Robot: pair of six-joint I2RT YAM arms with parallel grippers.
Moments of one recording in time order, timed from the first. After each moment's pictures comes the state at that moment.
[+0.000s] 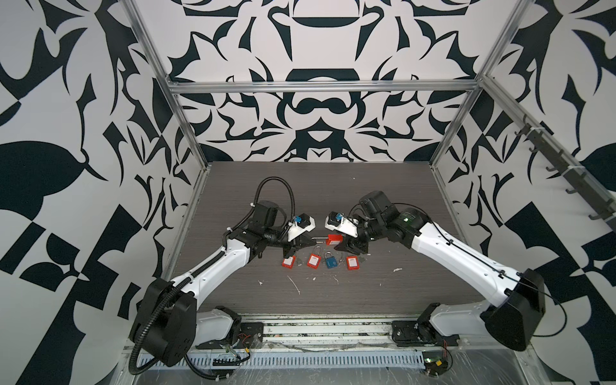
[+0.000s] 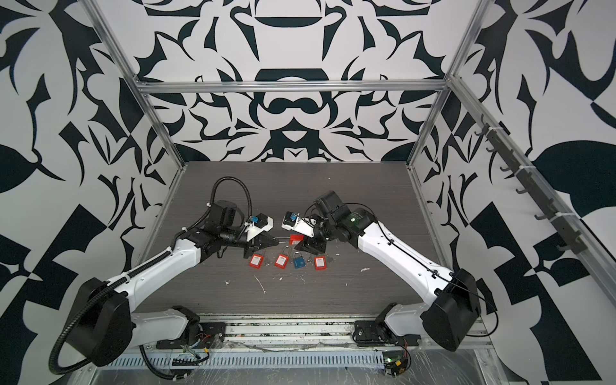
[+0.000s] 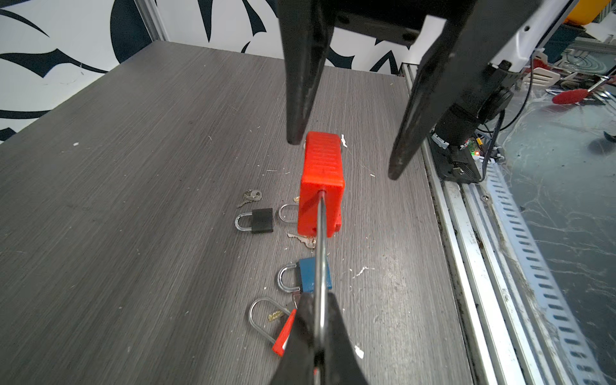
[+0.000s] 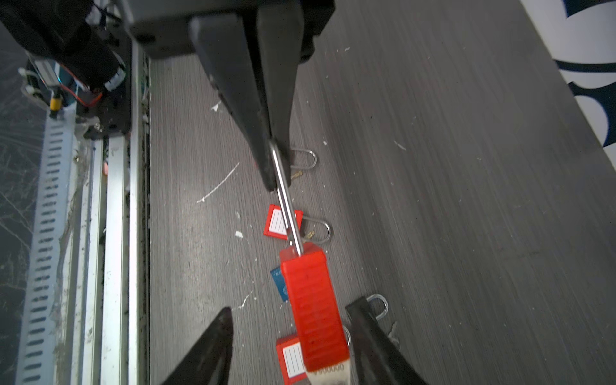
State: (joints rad) left arm -0.50 1.27 0.77 -0.21 0.89 0.55; right arm 0.68 1.34 1.16 -0.77 -0.43 -0.58
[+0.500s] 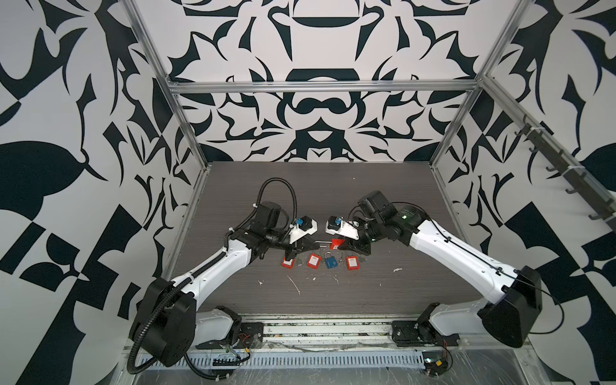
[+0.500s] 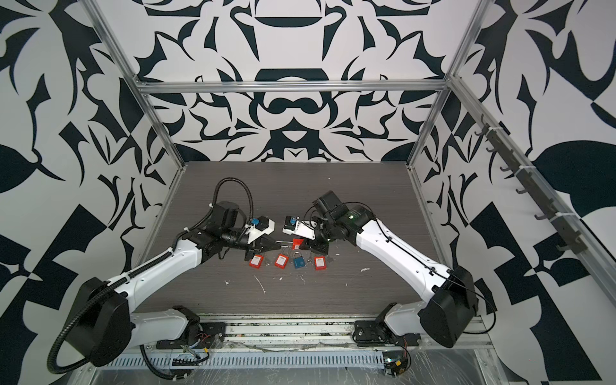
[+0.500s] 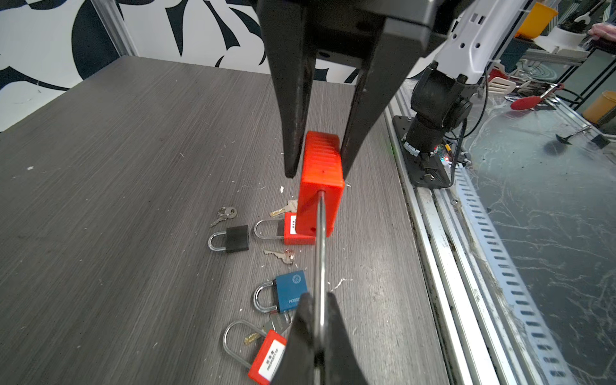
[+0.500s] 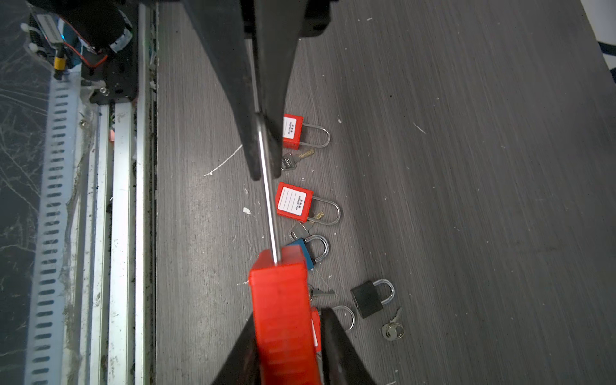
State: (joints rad) left arm -0.52 1.27 0.77 -0.22 0.97 0.55; right arm 0.68 1.35 1.20 -0.85 -0.44 -0.66
